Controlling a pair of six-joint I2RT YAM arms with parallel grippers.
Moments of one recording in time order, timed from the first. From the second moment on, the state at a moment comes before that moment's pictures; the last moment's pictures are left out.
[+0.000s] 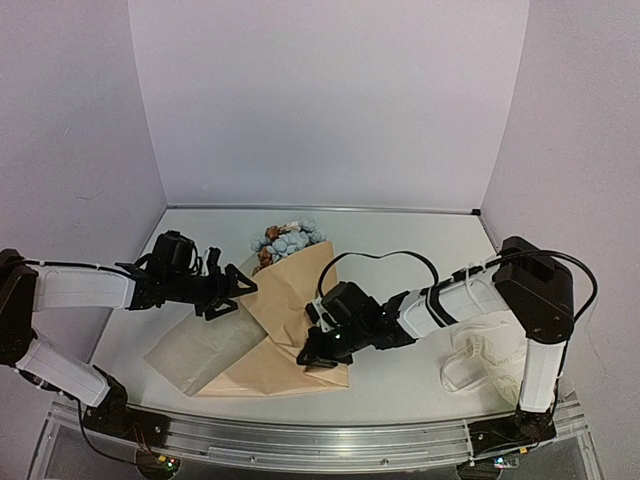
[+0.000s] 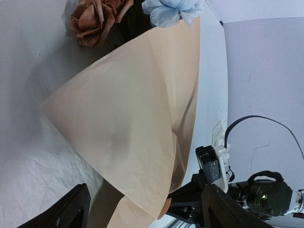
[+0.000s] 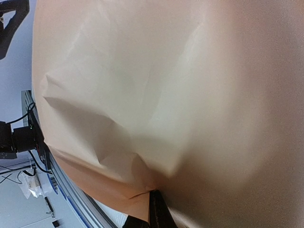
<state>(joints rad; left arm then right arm) -0.52 1.36 0.64 0.05 0.48 -0.91 1.06 1.96 1.07 0.06 -0.32 0.91</state>
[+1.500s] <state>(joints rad) -0.48 1.61 0.64 0.27 0.63 -0.98 1.05 1.76 0.97 0.04 -0.37 0.91</state>
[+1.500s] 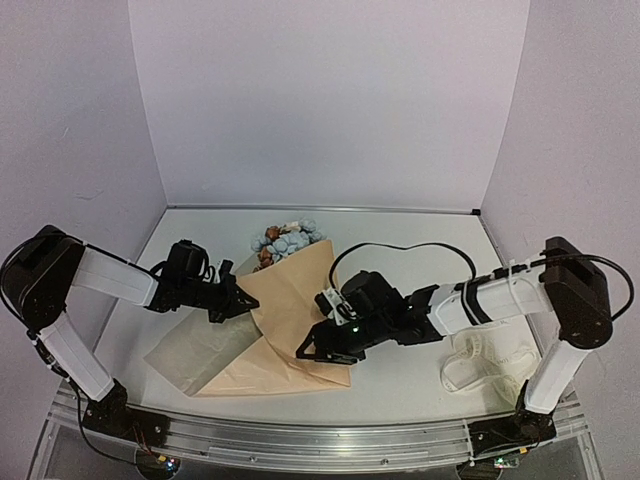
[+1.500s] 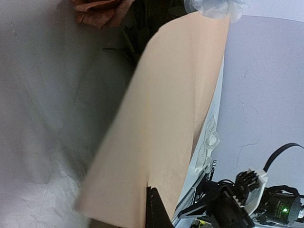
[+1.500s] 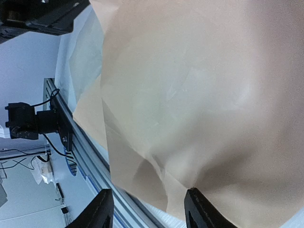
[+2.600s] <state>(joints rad) -0.51 1.34 0.74 -0.20 0.33 -0.73 1.05 1.83 0.81 0.13 -0.34 1.01</state>
